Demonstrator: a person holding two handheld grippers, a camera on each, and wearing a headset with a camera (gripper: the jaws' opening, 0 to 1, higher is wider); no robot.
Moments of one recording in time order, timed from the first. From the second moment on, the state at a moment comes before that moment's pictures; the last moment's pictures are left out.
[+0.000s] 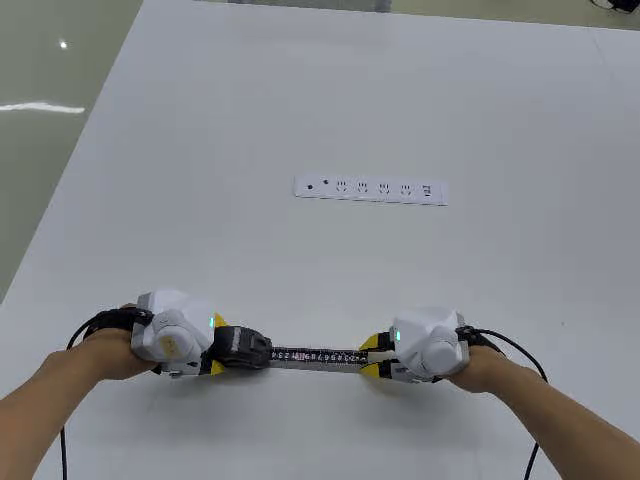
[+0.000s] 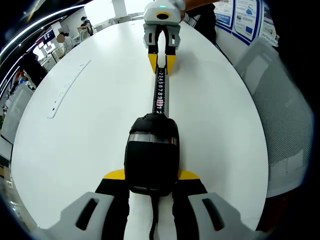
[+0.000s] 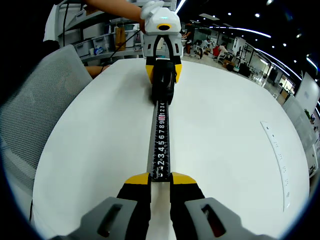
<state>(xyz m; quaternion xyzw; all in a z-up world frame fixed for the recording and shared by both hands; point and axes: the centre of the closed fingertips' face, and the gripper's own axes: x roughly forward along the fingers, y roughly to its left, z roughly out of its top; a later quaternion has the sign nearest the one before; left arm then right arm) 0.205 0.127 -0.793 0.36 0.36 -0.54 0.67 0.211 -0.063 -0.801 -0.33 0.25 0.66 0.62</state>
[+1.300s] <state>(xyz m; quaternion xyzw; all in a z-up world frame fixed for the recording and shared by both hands) 0.204 0.124 -0.790 0.36 0.36 -0.54 0.67 0.212 -0.081 -0.802 -0.34 0.26 0.66 0.62</state>
